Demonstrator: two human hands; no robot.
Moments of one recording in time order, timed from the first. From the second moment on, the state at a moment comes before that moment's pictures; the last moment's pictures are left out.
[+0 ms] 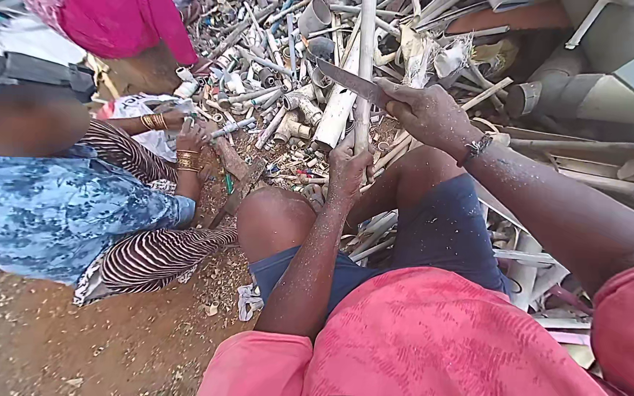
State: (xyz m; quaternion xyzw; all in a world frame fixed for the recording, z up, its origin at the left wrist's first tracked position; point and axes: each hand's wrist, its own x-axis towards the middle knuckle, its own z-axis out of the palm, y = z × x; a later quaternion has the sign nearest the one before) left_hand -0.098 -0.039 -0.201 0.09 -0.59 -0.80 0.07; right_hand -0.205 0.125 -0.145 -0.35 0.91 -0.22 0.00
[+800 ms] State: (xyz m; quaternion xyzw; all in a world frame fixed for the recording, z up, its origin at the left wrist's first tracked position) left_hand -0.099 -0.039 -0.191 0.10 -0.62 -0.78 0.06; right_hand -0.207 0.114 -0.129 -0.31 0.92 -0.24 0.06
